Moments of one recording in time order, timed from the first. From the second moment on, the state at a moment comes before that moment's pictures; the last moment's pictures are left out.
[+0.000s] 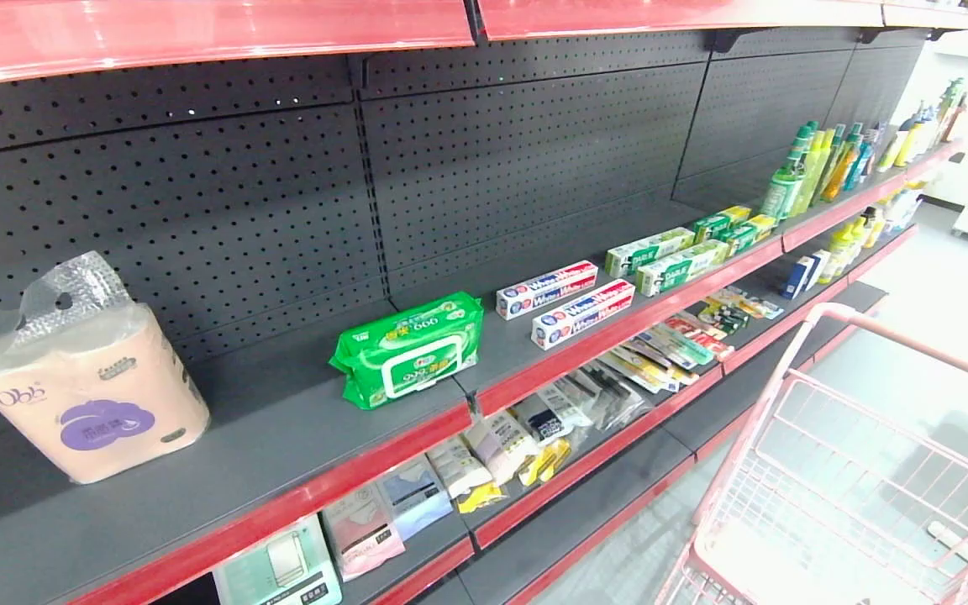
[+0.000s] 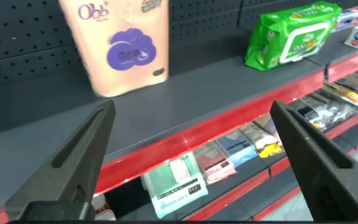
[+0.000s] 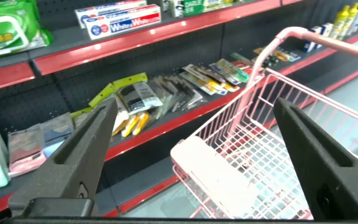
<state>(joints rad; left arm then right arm) 0.00 0.00 0.00 0.00 0.05 0.01 0.00 0.00 0.00 0.00 0.00 0.00</state>
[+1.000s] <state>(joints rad) 0.00 0.00 0.00 0.00 0.05 0.01 0.00 0.00 0.00 0.00 0.01 0.00</state>
